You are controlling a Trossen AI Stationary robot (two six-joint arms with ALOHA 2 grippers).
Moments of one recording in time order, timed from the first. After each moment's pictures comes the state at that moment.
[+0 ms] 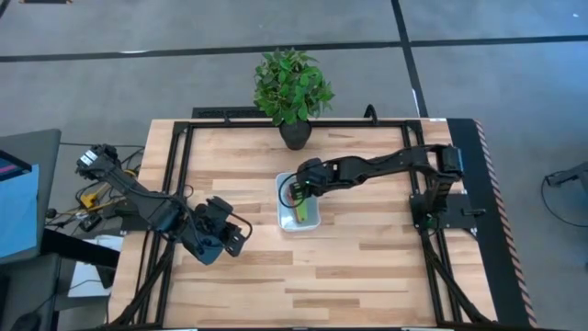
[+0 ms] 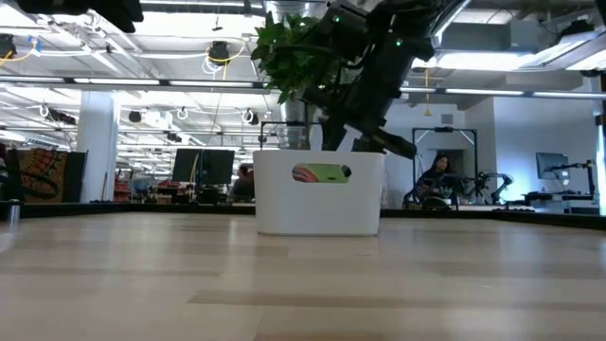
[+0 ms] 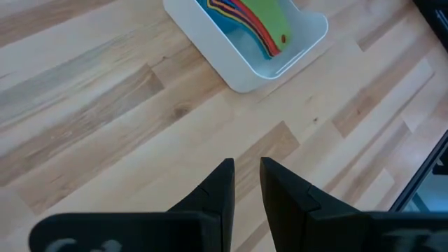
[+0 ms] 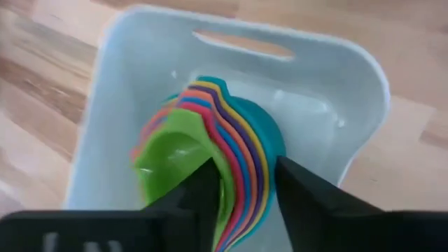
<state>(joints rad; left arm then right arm) -0.60 1.29 1.18 -0.93 -0.55 -1.45 -0.09 1.82 1.23 -0.42 0.14 1.11</state>
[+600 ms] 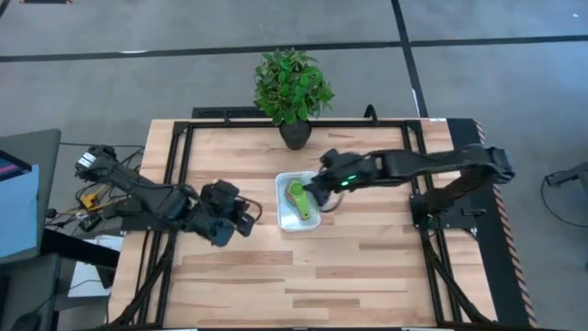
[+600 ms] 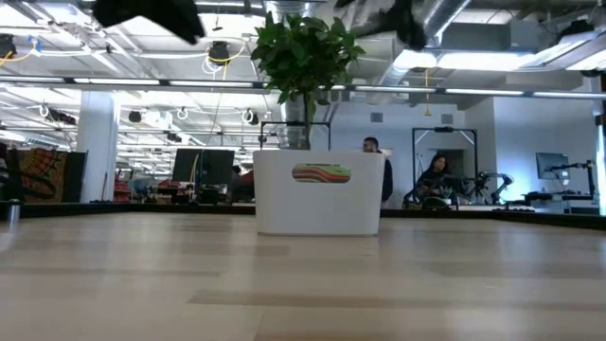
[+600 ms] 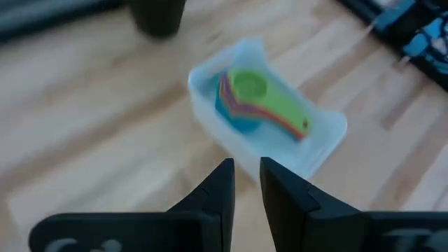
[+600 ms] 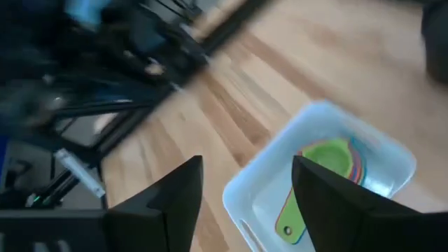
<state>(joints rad) -0.45 1.29 1.18 -0.86 -0.76 -1.18 0.04 1.38 1.23 -0.41 0.16 0.77</state>
